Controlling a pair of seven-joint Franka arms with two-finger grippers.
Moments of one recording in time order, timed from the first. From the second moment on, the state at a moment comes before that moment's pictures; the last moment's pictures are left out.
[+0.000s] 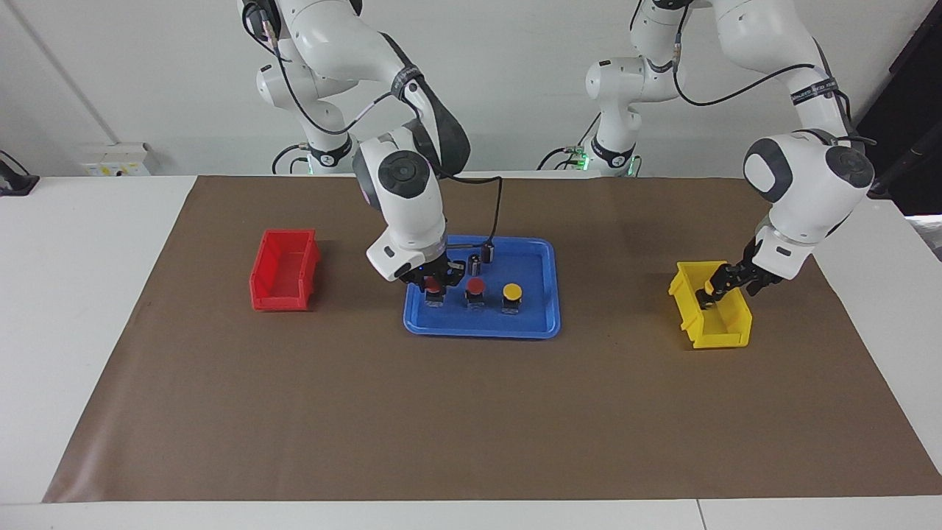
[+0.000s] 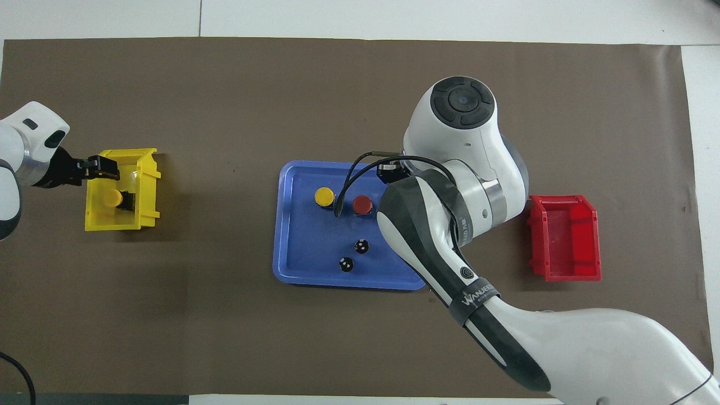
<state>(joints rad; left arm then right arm) -0.07 0.12 0.14 -2.04 -0.05 2.17 0.05 0.44 0.36 0.02 -1.67 0.08 1.97 0.56</state>
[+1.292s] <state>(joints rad) -0.07 0.05 0.13 -2.20 -0.05 2.30 0.05 0.40 0.28 0.01 -1.71 0.00 2.00 0.56</state>
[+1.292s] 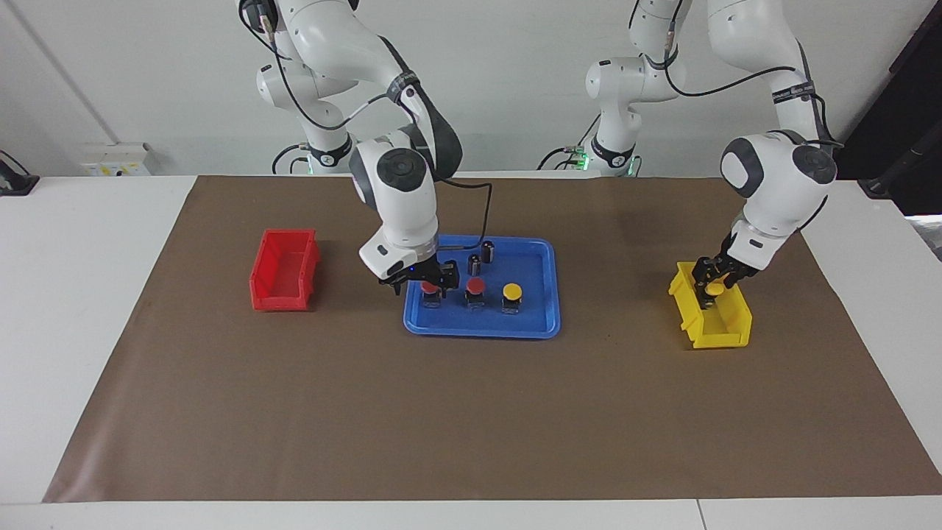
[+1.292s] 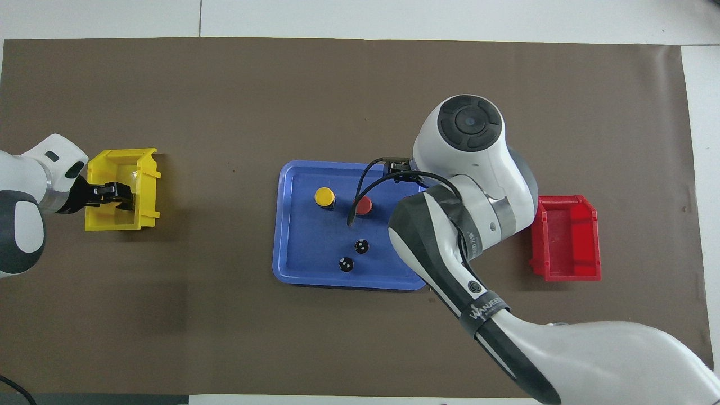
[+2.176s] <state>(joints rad) -0.13 0.05 0.13 -1.82 -0.05 1.87 -0.02 -0.02 -0.06 0.00 -1.59 0.00 1.50 0.19</state>
